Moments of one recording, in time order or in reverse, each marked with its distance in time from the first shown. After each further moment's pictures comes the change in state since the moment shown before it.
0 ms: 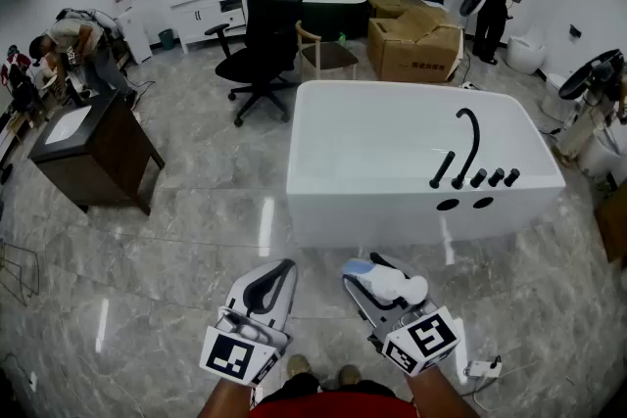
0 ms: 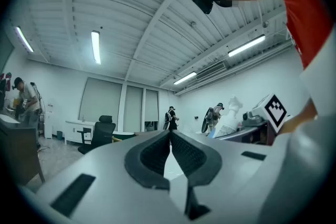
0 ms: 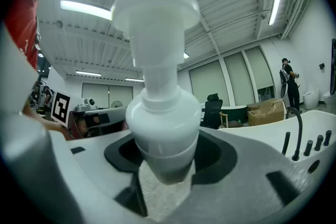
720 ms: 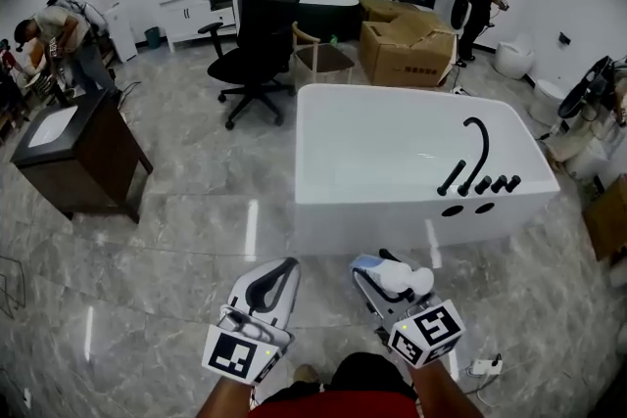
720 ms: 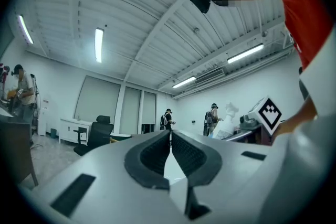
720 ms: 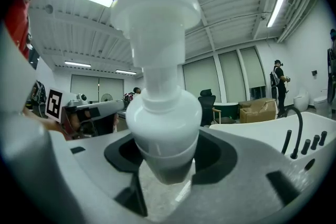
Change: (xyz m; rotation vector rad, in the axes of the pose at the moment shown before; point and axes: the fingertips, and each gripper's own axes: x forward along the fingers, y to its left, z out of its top) left arm -0.008 0.103 -0.016 -0.032 -0.037 -0.052; right arm 0.092 0.012 -0.025 -0.007 0.074 -0.109
